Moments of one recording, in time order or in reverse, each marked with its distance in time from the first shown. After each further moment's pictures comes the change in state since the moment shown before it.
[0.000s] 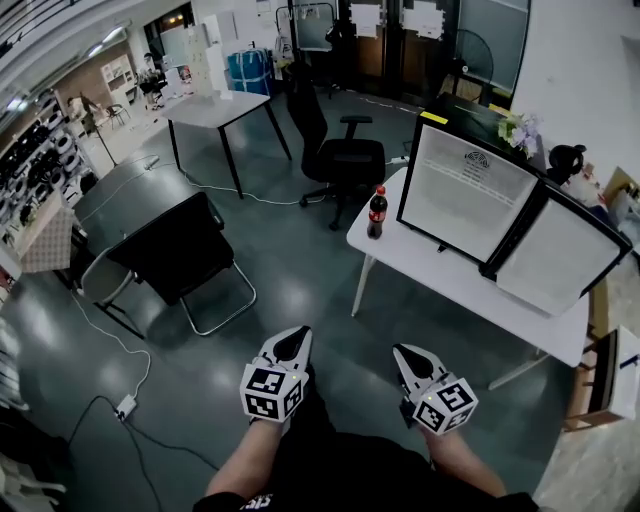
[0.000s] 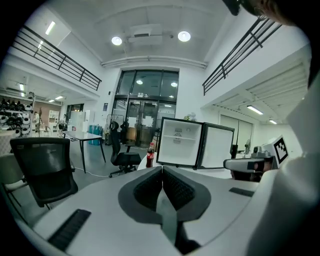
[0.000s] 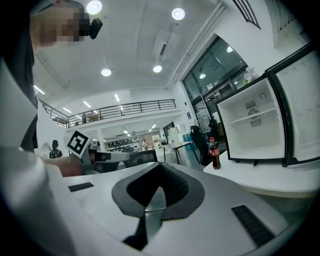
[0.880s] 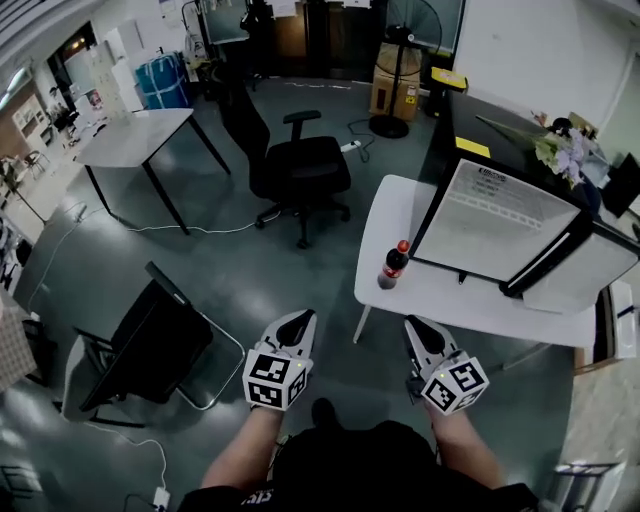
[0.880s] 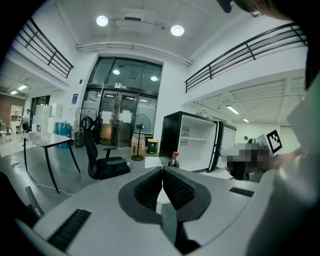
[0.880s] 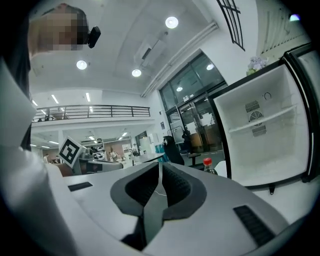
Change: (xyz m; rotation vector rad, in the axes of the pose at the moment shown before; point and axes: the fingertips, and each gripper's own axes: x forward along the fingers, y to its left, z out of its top) left arm 0.316 0.263 0.109 0.109 0.052 -0.325; right arm 0.332 -0.181 0.101 0.036 -0.137 -0.344
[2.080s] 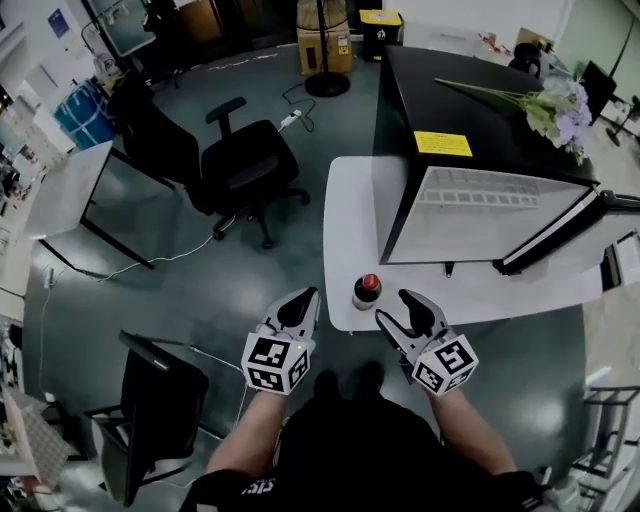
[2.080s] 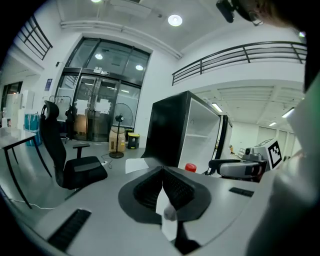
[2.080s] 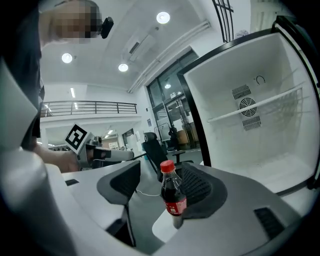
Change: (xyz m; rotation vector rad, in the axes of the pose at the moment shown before) left arm 0.239 0.019 0.040 0.047 0.077 -0.249; right arm 0.106 -0.157 -0.011 0.036 0.031 -0.151
